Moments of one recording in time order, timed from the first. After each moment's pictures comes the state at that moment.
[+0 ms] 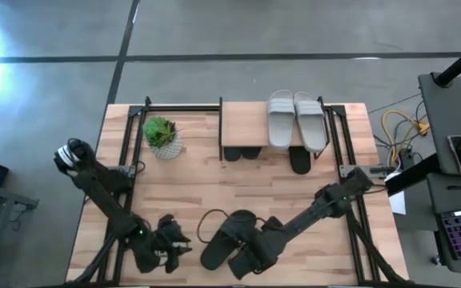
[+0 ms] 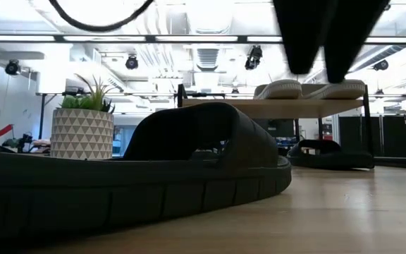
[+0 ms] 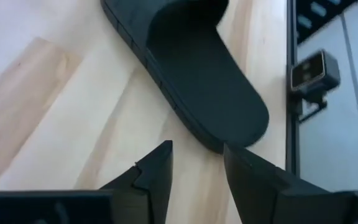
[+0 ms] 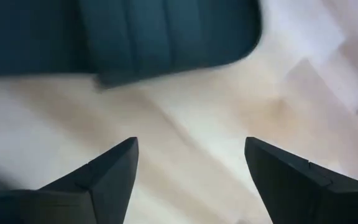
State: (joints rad) left arm -0.92 1.52 0.77 -0.11 -0.58 -1.17; right arm 0.58 2.42 2.36 -1.57 0.17 1.38
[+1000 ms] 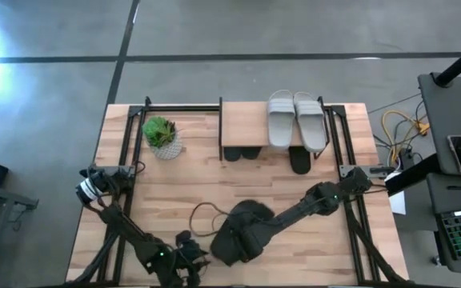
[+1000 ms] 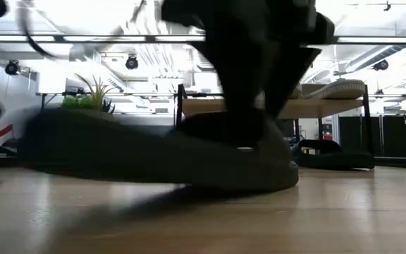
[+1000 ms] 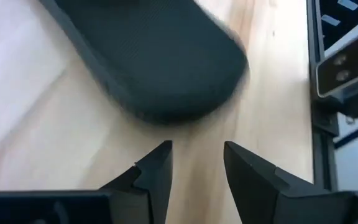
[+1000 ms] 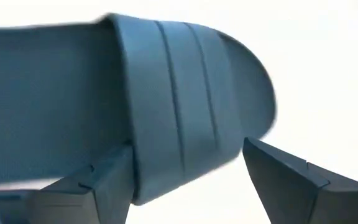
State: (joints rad) left arm -0.91 1.94 1.04 -0.02 -0.69 -1.15; right arm 0.51 2.49 2.34 -1.56 0.37 1.24
